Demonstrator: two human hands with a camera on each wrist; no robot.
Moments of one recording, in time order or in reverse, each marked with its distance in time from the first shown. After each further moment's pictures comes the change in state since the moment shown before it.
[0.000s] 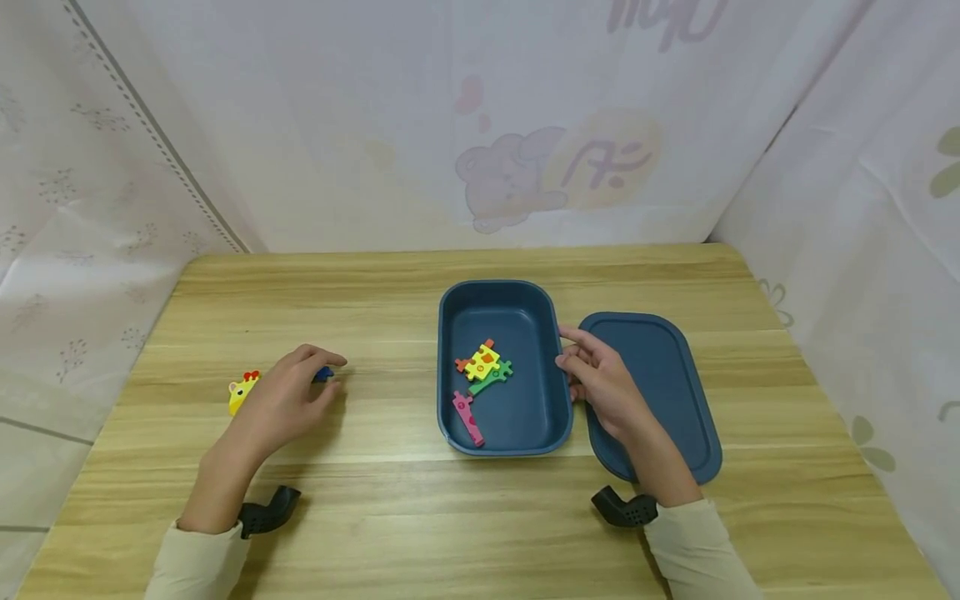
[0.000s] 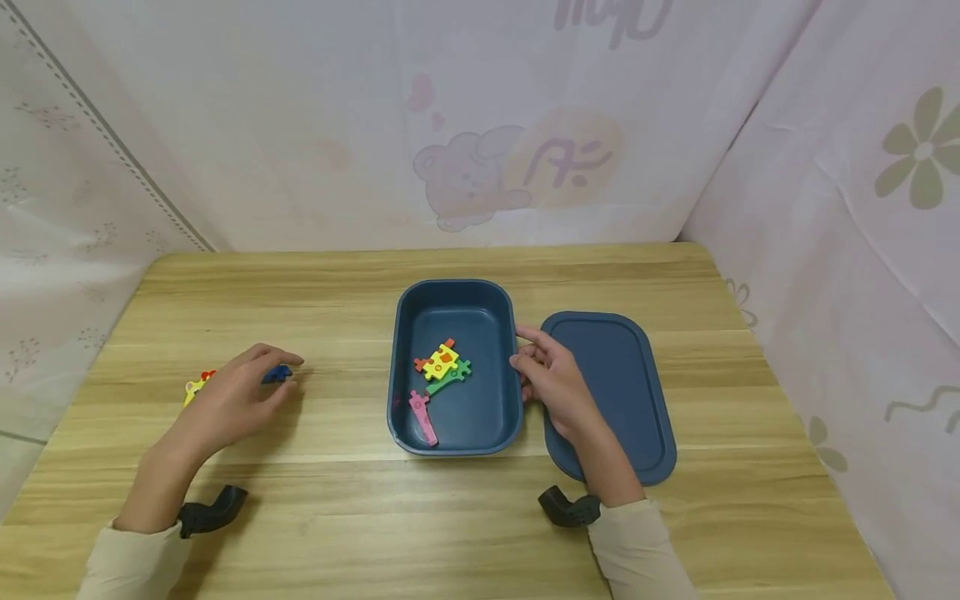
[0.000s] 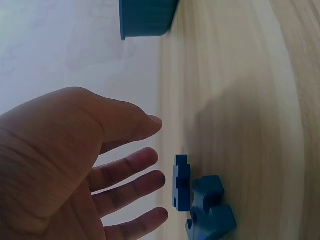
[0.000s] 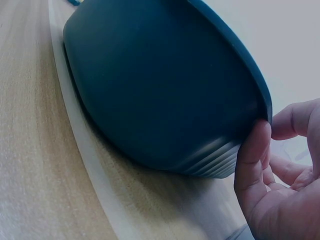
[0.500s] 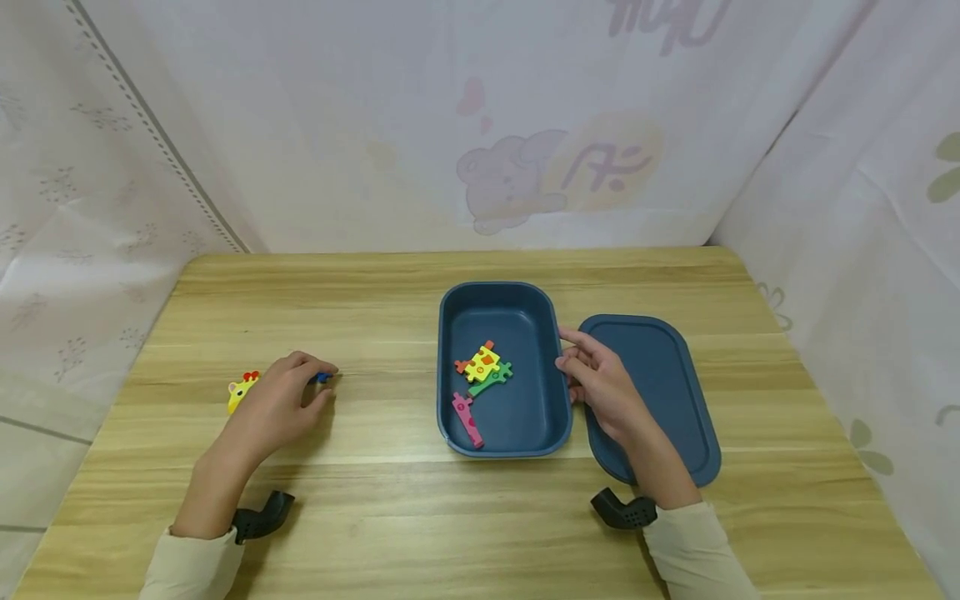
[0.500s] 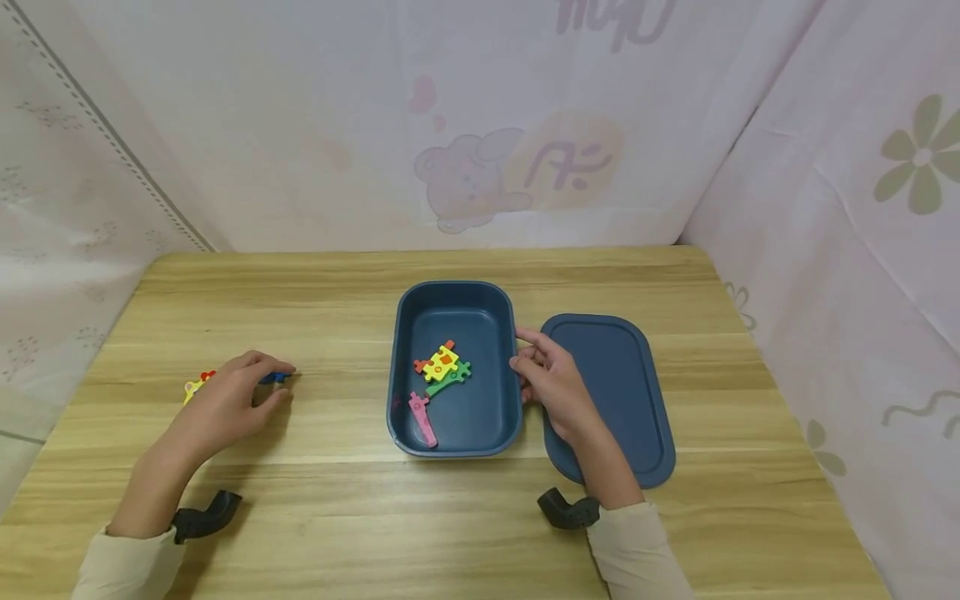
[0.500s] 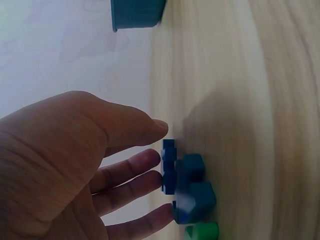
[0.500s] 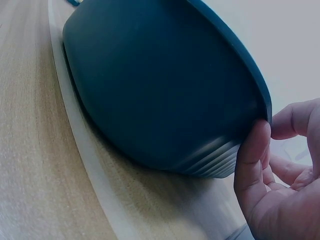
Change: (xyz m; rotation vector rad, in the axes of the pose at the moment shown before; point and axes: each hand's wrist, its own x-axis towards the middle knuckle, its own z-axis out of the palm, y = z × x) left_hand -0.006 -0.008 0.001 0.026 -0.007 -0.003; right_hand -0.001 -0.002 0.000 0.005 0.002 0.004
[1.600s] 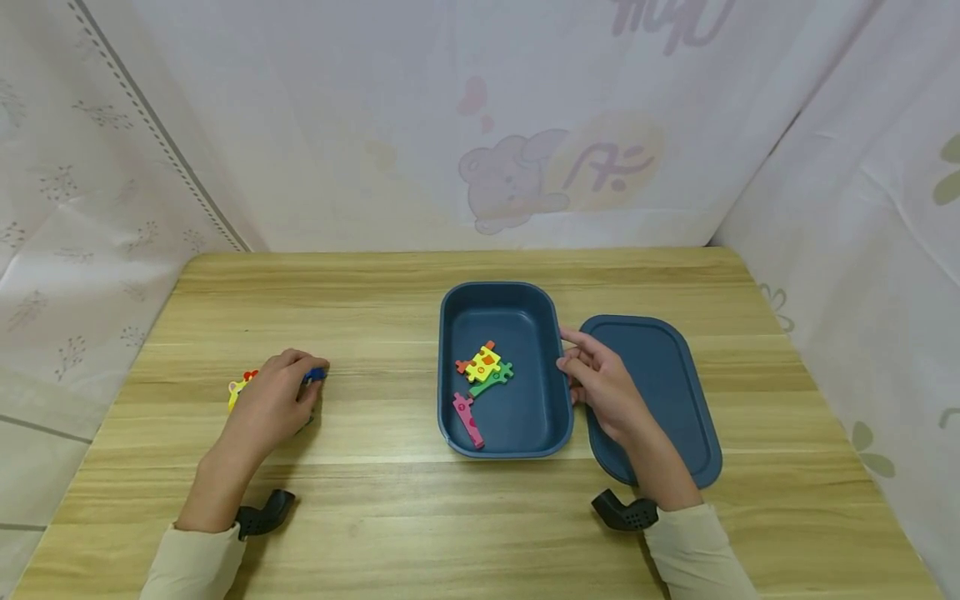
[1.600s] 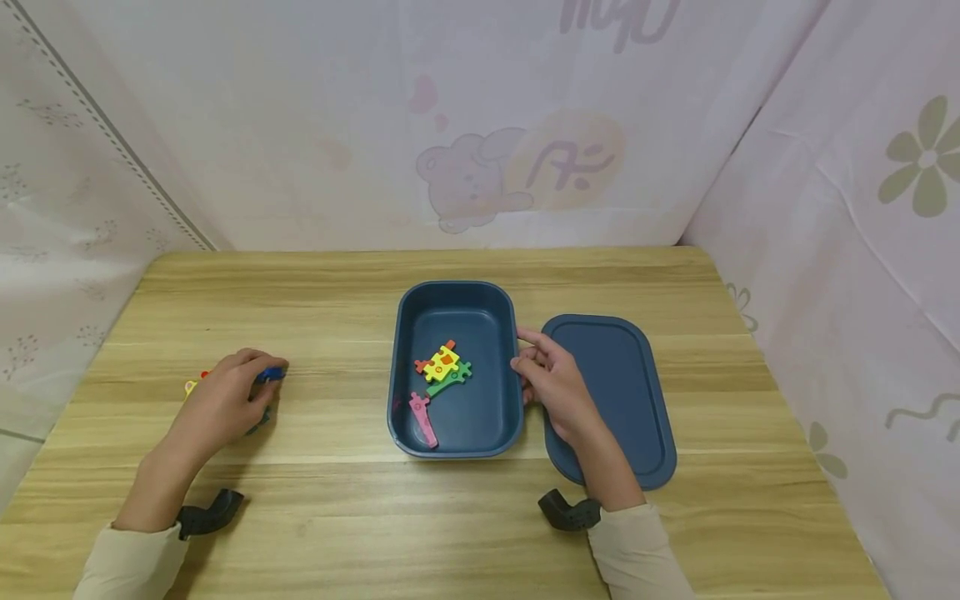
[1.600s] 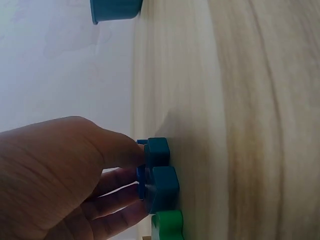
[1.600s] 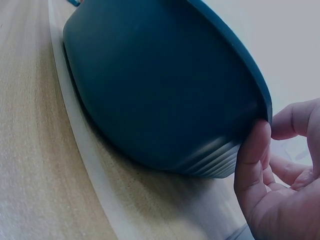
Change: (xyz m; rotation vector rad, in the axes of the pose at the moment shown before) left_hand 0.000 -0.012 0.009 0.064 0.088 -0.037; right_hand 0.000 0.000 0.000 0.000 0.002 -0.001
